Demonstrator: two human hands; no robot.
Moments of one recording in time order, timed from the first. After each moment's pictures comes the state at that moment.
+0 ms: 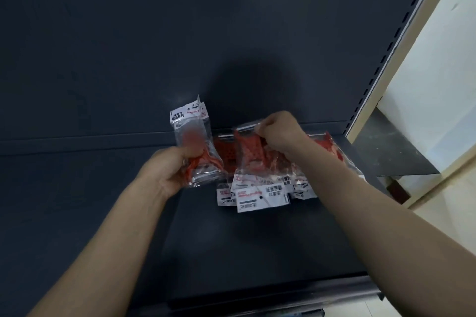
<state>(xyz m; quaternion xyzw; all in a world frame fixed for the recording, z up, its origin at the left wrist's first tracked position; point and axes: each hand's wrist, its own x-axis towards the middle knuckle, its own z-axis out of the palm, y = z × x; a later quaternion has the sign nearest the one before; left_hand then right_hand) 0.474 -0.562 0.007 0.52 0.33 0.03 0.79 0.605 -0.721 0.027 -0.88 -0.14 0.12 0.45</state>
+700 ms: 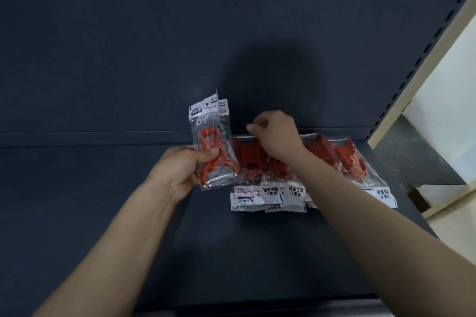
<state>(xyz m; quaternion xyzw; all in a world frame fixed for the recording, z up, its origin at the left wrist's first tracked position) 0.471 -0.562 0.012 0.52 0.31 0.05 0.80 0.607 -0.691 0.014 -0.90 -0.26 0.03 0.36</state>
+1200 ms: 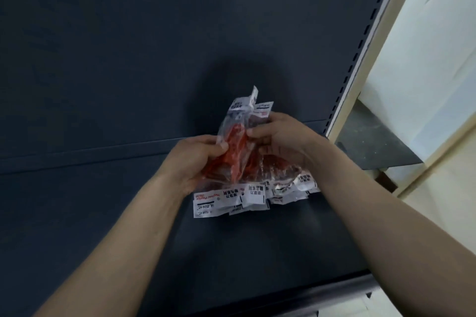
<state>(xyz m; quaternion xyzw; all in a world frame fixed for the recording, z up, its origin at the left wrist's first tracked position) 0.518 -0.626 0.031 0.62 0.22 -0.02 0.75 0.619 -0.776 0.038 -0.68 -0.16 0.32 0.64</state>
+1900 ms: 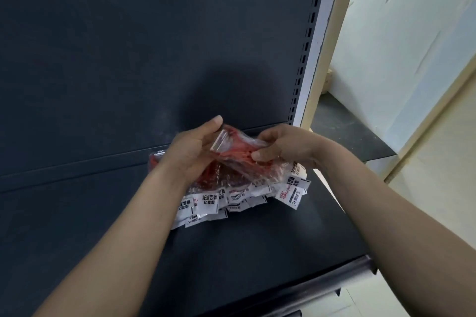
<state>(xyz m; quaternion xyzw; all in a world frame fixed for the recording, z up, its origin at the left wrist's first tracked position) 0.576 -0.691 0.033 0.52 0.19 0.01 0.83 0.646 -0.872 0.046 -0.83 -0.21 0.32 0.41</state>
